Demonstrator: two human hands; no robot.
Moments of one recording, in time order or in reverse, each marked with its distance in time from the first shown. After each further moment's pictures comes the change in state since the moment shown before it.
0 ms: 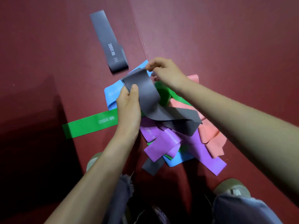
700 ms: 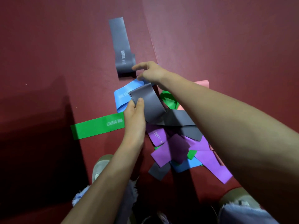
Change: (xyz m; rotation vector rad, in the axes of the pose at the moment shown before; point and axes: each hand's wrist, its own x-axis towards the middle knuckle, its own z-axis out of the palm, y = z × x) left_hand 0.002 -0.020 -0.015 -0.053 0.031 -0.149; right_hand 0.058 -0.005 0.047 -0.005 -0.225 0.080
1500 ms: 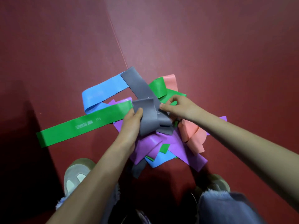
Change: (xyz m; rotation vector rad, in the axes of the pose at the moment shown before) left_hand -0.021 -0.038 0.046 0.124 -0.263 -0.254; right_hand -0.128 0.111 -0.072 -0.128 0.156 0.232
